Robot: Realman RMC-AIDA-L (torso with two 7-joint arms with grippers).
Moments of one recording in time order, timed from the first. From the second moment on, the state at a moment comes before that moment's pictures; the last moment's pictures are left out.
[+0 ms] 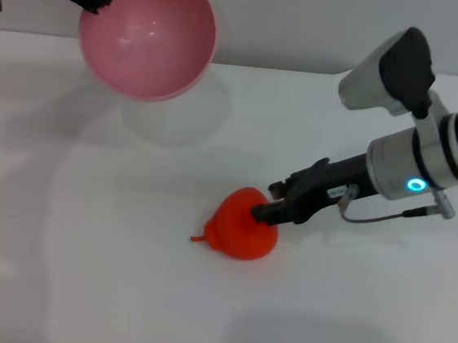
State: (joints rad) left arm -0.79 -2.00 0.95 1.10 2.54 1.17 -2.27; right arm 0.70 2.08 -1.42 -0.91 -2.15 -1.21 2.19
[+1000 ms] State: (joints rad) left arm -0.80 -2.03 0.99 1.11 2.54 1.17 -2.27; right arm 0.71 2.08 -1.53 -0.71 -2.03 -1.01 2.12
